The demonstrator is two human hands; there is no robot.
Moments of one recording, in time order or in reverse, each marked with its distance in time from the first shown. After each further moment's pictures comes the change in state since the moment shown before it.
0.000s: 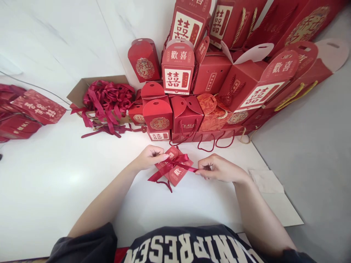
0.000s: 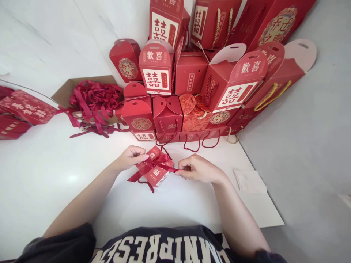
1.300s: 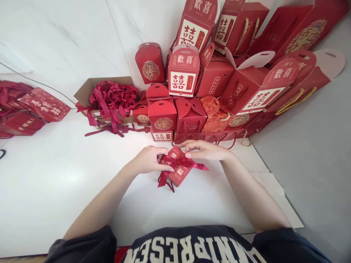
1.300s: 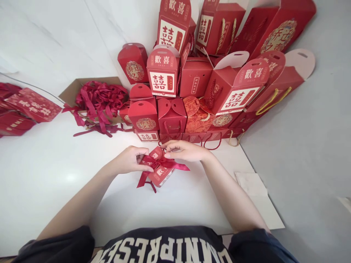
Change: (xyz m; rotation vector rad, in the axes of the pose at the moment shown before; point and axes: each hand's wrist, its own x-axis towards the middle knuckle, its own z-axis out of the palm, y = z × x) left_hand -0.014 0.035 -0.002 0.546 -0.024 -0.029; right_hand 0.059 -0.024 -0.028 0.121 -0.115 -0.162
